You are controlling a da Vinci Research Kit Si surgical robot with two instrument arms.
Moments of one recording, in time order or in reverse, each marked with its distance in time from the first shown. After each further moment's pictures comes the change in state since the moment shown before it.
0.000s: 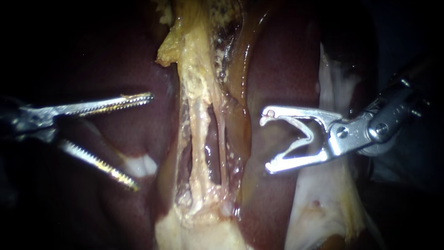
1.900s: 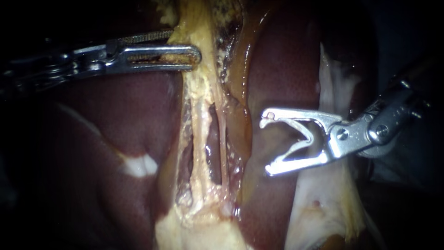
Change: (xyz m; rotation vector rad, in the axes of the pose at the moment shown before) right arm 0.000 0.000 0.000 0.003 0.001 -0.001; left arm 0.002 0.012 0.004 -0.344 0.026 -0.796
